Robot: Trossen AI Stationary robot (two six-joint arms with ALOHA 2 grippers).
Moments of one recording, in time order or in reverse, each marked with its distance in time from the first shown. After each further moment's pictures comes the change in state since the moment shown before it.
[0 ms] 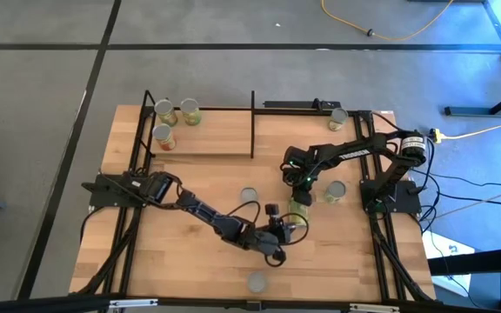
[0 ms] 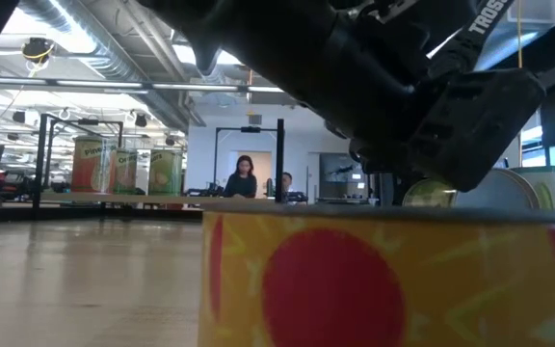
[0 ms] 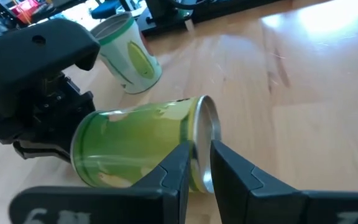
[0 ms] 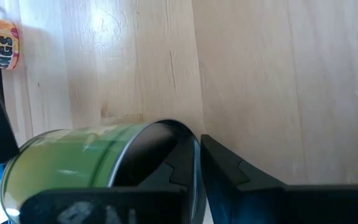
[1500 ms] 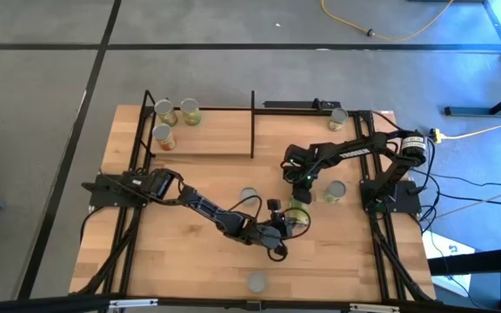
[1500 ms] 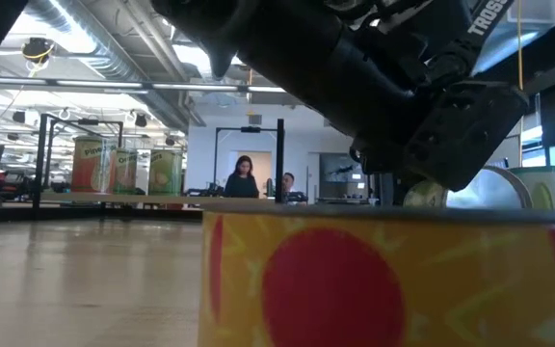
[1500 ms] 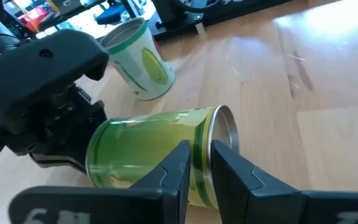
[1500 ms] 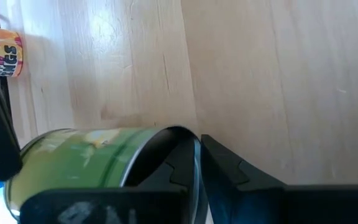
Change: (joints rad) left arm 0.050 -0.001 0.002 -0.011 -0.021 0.053; right arm -0.002 -0.001 0.000 0.002 -0.028 0.030
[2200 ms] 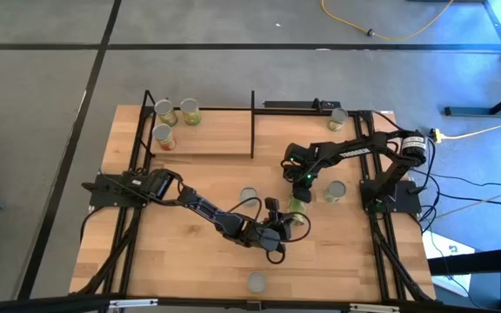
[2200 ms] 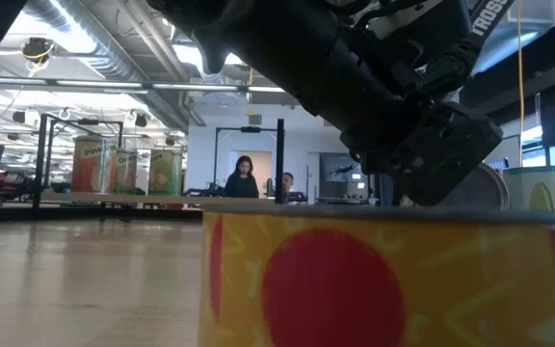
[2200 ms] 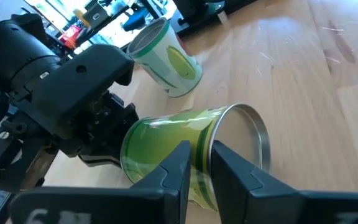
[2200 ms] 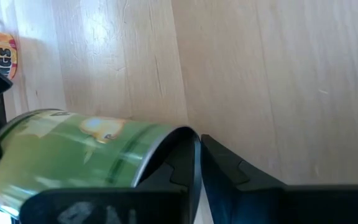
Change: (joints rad) left arm -0.004 0.000 0.000 -0.012 -0.144 0.157; right arm 0.000 0.000 0.000 0.006 0.007 0.004
